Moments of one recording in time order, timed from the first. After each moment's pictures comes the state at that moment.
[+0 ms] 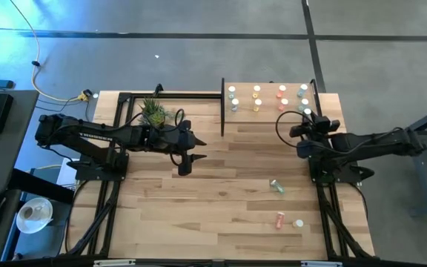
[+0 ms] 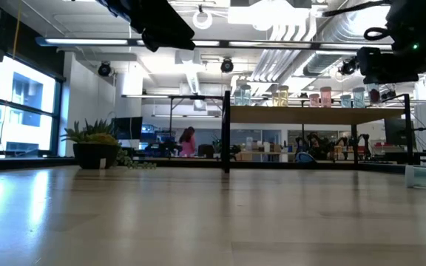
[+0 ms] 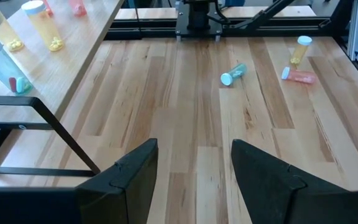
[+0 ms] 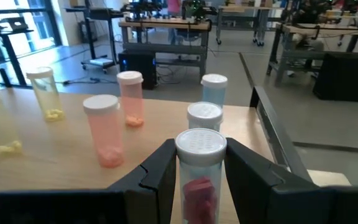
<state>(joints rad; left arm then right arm) 0.09 1.27 0.91 -0.15 -0.11 0.00 0.07 0.59 0.45 -0.88 1.39 1.02</state>
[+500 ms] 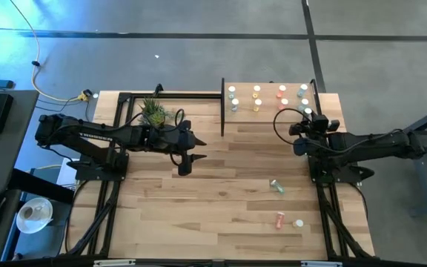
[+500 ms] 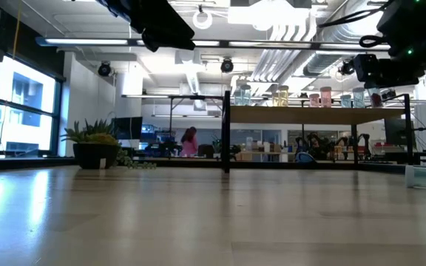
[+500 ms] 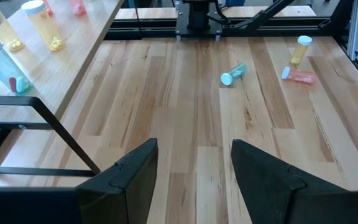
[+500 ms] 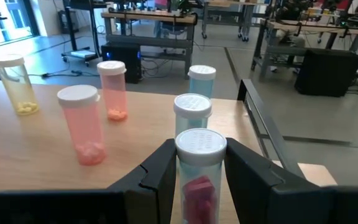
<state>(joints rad) 0.09 1.28 0.91 -0.15 -0.11 0.00 -0.01 0.65 0.45 -0.88 1.36 1.04</state>
